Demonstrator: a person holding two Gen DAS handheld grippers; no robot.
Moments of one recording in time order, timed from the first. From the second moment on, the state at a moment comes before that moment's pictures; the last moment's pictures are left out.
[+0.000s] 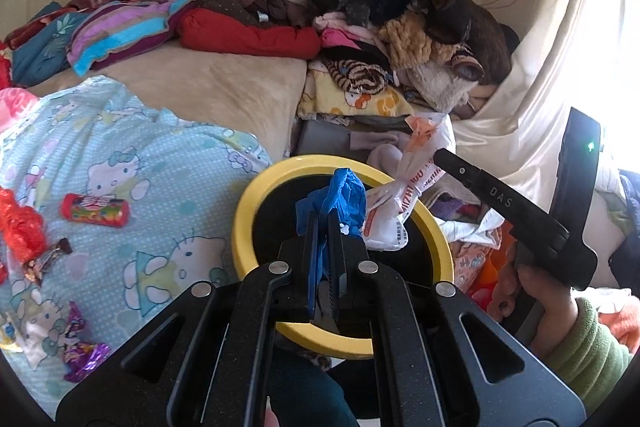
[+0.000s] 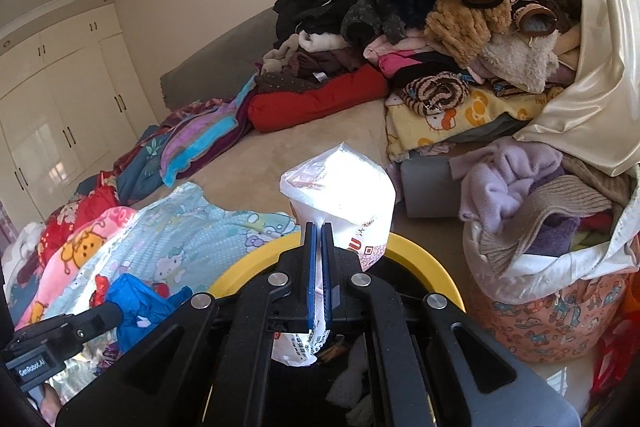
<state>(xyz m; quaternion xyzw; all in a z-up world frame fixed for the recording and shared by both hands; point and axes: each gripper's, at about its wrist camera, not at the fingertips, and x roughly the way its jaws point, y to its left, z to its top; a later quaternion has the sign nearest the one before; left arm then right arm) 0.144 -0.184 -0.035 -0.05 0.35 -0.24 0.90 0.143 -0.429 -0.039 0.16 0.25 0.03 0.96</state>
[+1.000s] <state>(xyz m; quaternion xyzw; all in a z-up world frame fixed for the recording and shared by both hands) 0.169 -0.208 -0.082 -0.05 0.40 -0.25 0.88 0.153 -0.441 -0.070 0.16 0.28 0.02 0.95</state>
